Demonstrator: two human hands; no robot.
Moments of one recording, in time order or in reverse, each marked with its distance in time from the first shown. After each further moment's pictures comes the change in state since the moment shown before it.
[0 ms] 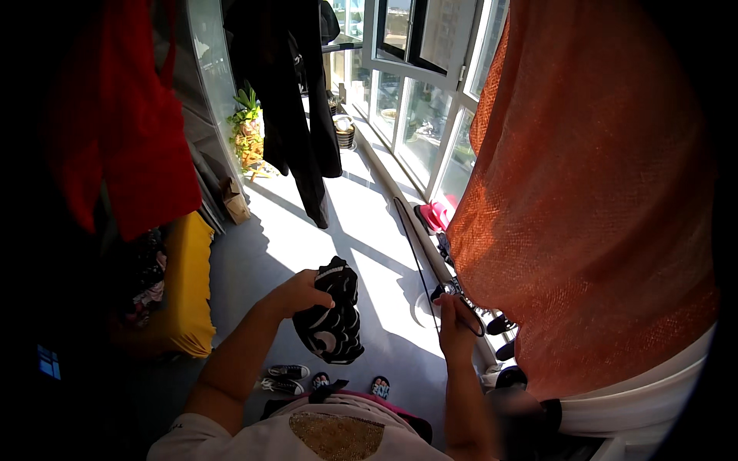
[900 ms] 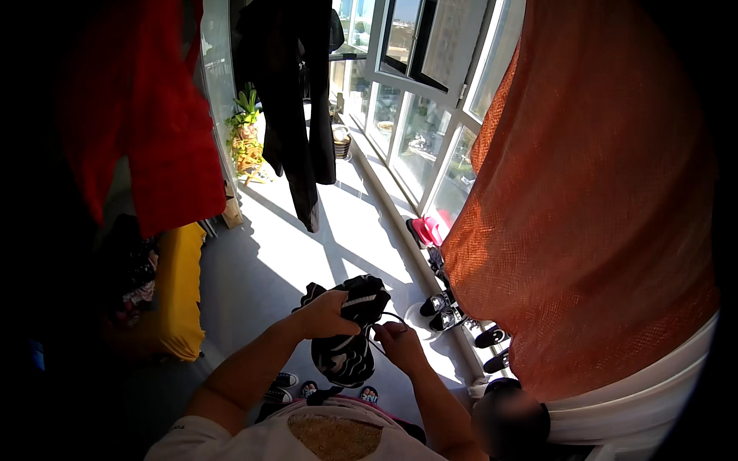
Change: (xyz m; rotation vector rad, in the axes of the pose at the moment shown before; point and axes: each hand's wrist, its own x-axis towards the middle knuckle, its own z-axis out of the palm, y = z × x) left_hand -0.015 0.014 0.038 0.213 -0.099 0.288; right_hand -0.022 0.021 0.054 -0.435 -0.640 0.235
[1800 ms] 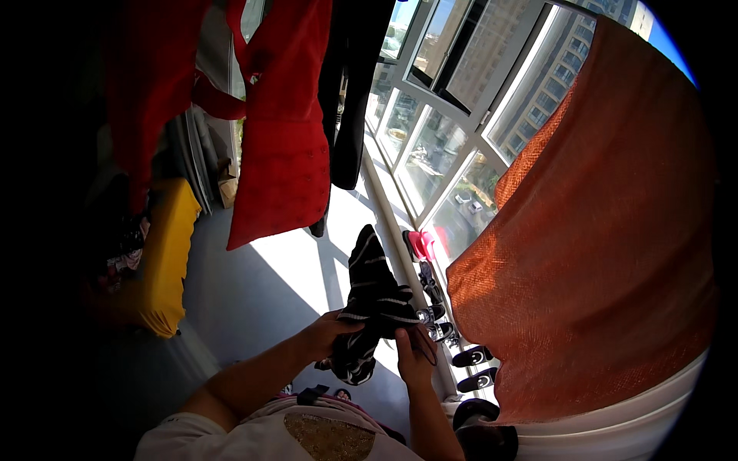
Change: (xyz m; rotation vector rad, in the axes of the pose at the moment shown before) left_hand -0.007 -0.060 0.014 -1.130 0.042 -0.111; right_hand -0.010 -0.047 -0.004 0.411 0.288 -0.250
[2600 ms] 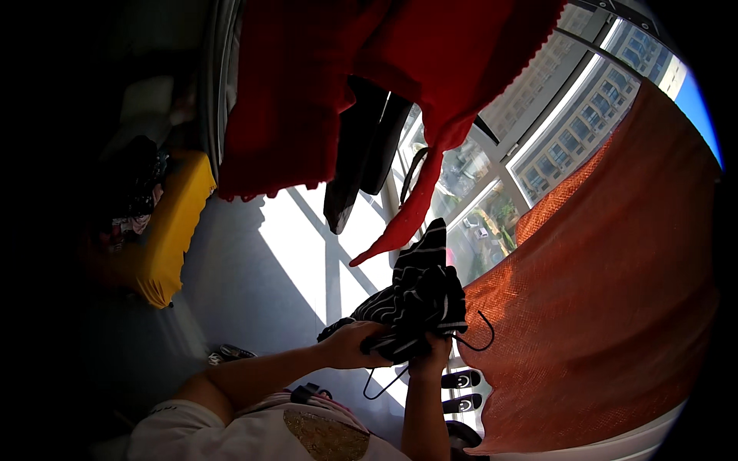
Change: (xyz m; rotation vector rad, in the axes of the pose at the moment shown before) left_hand -0.008 -0.012 0.007 1.111 0.030 0.618; right_hand 0.038 0.017 0.009 0.721 0.042 0.090
